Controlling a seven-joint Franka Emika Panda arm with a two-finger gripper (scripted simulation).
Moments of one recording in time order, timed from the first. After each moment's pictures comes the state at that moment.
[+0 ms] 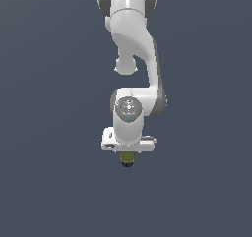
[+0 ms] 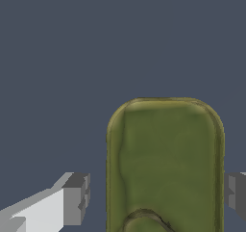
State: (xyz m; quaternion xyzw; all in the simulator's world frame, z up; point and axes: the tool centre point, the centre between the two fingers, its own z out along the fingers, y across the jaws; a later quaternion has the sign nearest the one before) arm 0.096 0.007 0.074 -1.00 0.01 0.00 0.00
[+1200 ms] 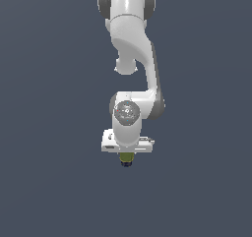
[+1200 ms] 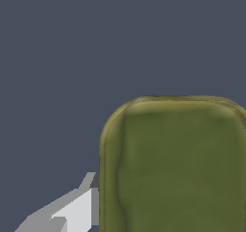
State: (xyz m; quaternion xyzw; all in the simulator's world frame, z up) arm 0.095 0.003 0.058 -1.00 0.01 0.00 0.00
